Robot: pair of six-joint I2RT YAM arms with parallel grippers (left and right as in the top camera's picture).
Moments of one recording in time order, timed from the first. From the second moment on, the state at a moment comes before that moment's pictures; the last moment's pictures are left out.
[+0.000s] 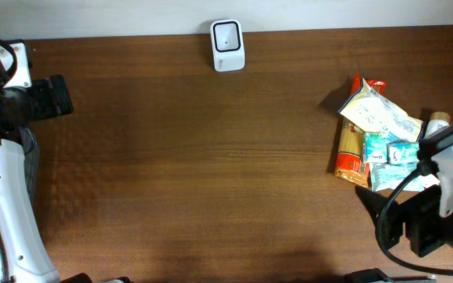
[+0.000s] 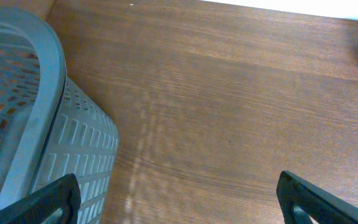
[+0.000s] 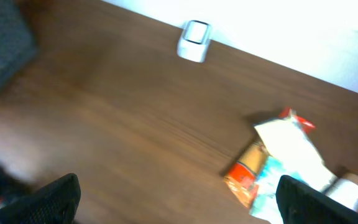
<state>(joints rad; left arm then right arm) 0.31 1.53 1.77 -1.10 -0.01 0.11 0.14 1.10 2.14 -1.69 -0.23 -0.21</state>
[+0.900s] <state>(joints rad) 0.31 1.53 1.77 -1.10 -0.01 0.11 -0.07 0.02 0.03 -0.07 -0.25 -0.34</state>
